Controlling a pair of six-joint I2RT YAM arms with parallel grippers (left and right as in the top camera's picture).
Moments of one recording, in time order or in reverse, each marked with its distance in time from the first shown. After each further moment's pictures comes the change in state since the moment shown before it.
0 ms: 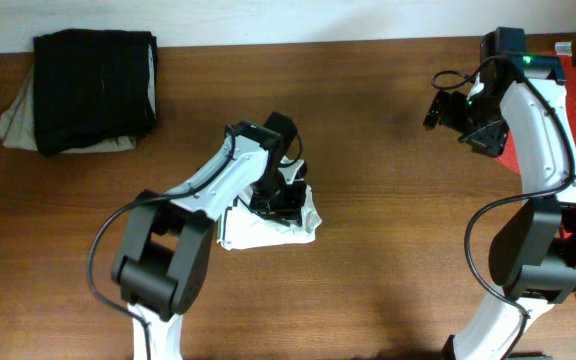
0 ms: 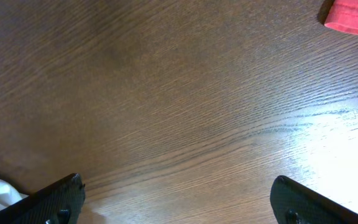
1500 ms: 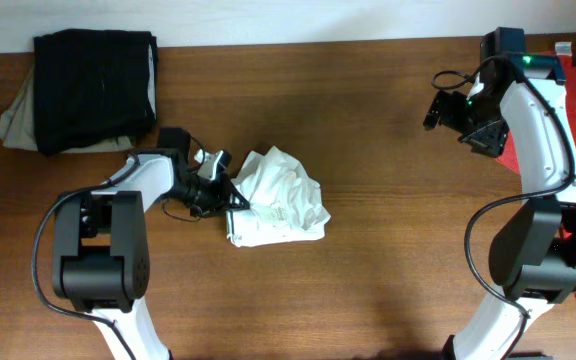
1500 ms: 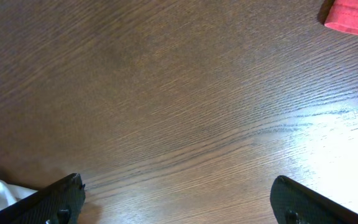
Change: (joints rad) left arm 0.434 -0.039 -0.349 0.401 0.286 0.160; right arm 0.000 0.000 0.000 0.000 0.000 -0.001
